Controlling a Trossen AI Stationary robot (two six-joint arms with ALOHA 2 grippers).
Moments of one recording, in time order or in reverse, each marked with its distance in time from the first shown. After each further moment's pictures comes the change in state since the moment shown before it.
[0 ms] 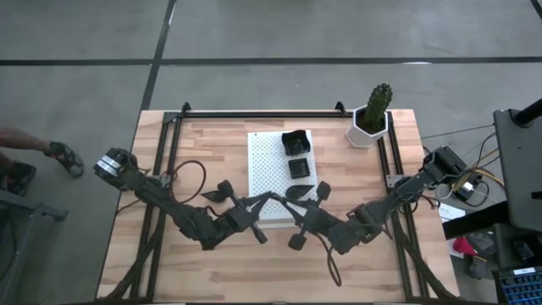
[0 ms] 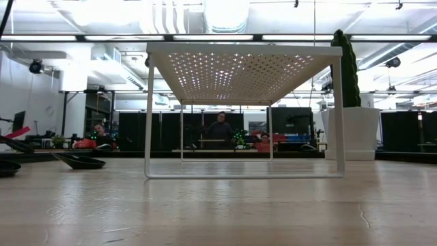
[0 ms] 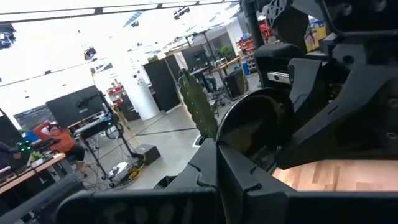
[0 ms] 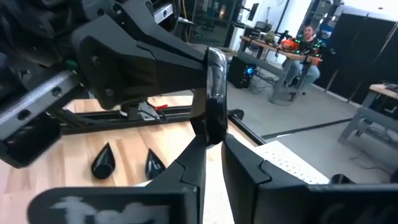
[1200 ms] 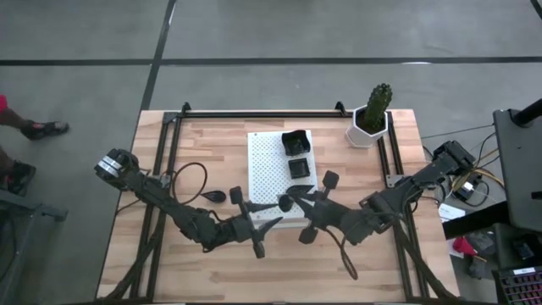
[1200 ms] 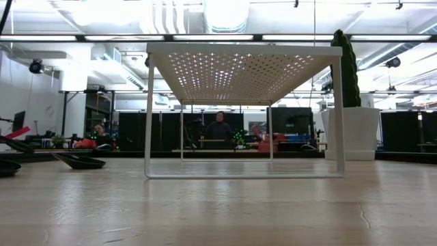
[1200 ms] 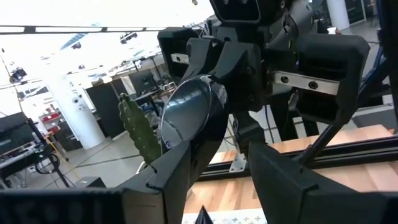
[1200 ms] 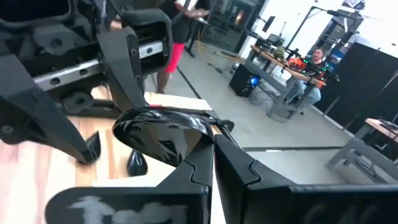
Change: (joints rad) left arm -0.005 0.003 -0.003 -0.026 0.256 -0.075; right arm -0.006 -0.111 0.079 -0.233 -0.070 -0.143
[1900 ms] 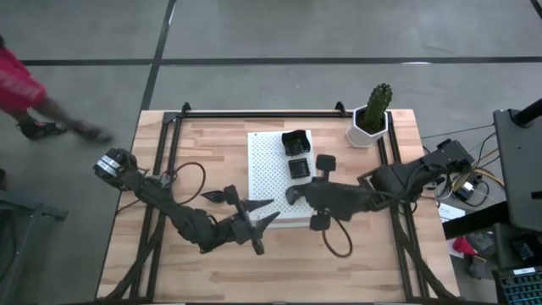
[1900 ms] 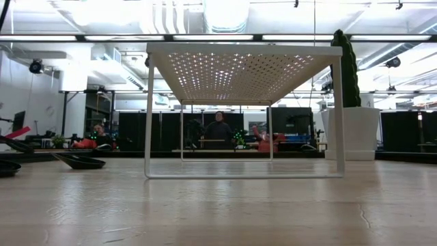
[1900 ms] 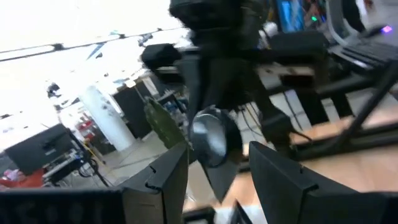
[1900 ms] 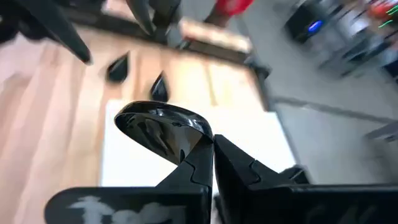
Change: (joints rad) left arm -0.019 -0.013 0.020 -0.006 -0.095 0.168; right arm -0.128 0.001 0.287 -0.701 -0.354 0.154
